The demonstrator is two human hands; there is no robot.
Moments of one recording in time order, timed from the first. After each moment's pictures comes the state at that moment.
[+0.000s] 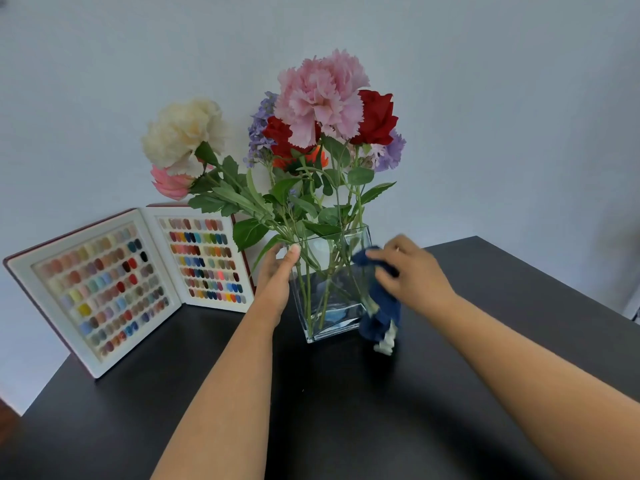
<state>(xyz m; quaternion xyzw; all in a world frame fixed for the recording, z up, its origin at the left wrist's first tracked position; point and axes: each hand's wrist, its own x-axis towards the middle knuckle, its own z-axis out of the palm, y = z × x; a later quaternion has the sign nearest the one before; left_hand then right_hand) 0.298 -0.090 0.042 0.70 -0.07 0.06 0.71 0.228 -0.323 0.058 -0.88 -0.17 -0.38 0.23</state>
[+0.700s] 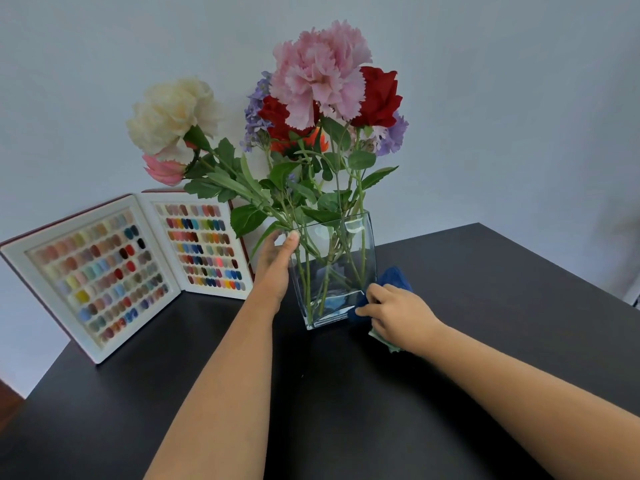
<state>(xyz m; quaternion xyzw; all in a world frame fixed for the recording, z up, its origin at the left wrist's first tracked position) 0.296 -0.088 0.040 0.71 -0.08 0.08 0.70 0.216 -0.307 -0.010 -0.95 -0.25 -0.21 0.00</state>
